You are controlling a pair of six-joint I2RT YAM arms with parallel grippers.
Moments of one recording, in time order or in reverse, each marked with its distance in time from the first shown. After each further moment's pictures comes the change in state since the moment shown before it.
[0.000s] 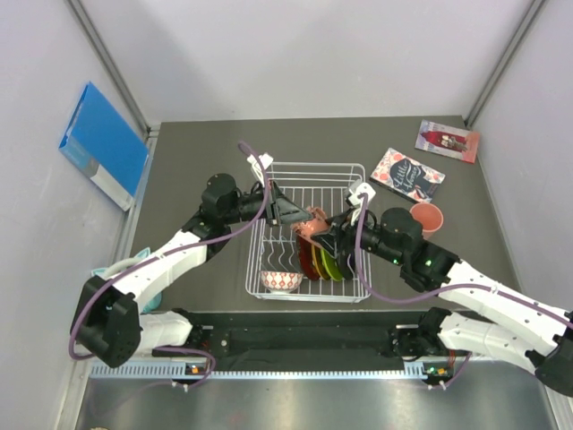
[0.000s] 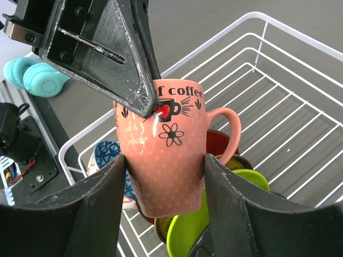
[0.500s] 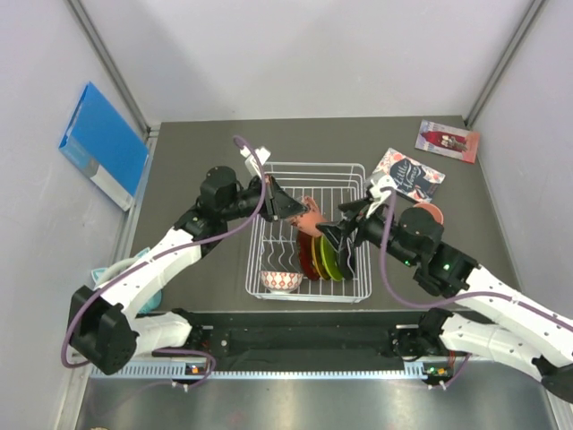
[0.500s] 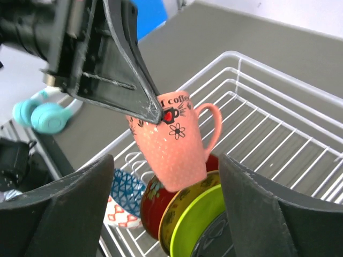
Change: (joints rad) left arm -0.011 -0.048 0.105 -0.259 -0.156 0.190; right arm 0.012 -0.081 0.060 -0.042 0.101 0.030
